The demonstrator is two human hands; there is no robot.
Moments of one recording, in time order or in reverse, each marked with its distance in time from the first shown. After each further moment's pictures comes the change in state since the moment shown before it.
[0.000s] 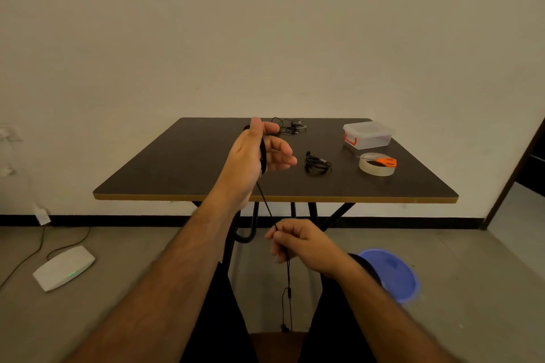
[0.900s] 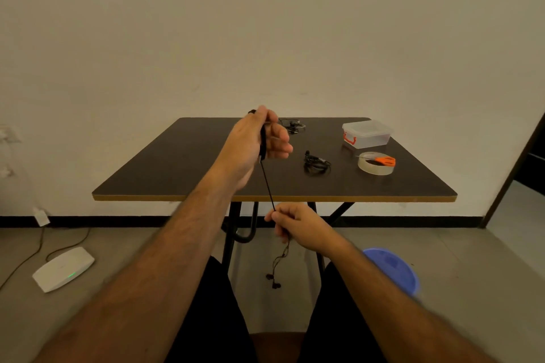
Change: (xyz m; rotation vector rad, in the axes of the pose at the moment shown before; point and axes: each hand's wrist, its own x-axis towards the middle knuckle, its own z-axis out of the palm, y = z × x) left_hand 0.025 0.008 -0.004 0.005 -0.056 -0.040; right_hand 0.028 -0.010 -0.012 -0.131 0.063 0.033
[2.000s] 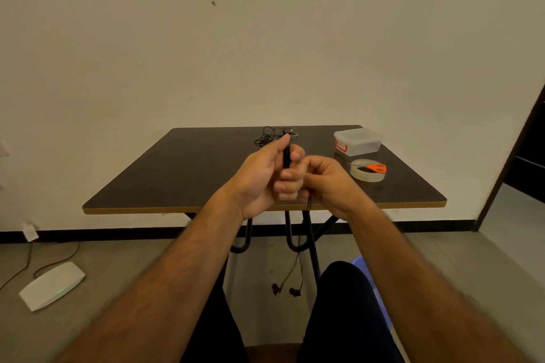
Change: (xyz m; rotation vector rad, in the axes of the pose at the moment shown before) left_hand -0.012 -0.008 0.026 -0.349 -0.432 -0.344; right_hand -0.008 -0.052 -0.073 0.409 0.137 -0.302
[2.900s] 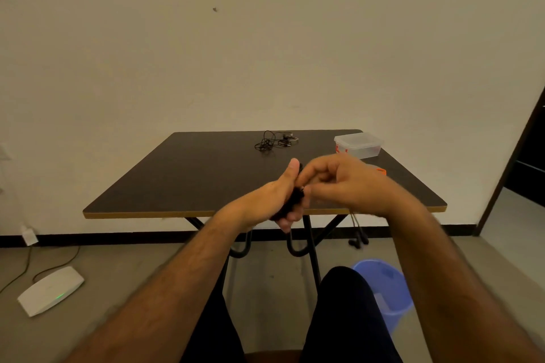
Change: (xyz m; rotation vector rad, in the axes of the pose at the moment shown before) left_hand -0.003 -0.018 -0.006 0.791 0.089 -0.187; right_hand -0.028 -0.072 -0.005 -0.618 -0.211 -0.002
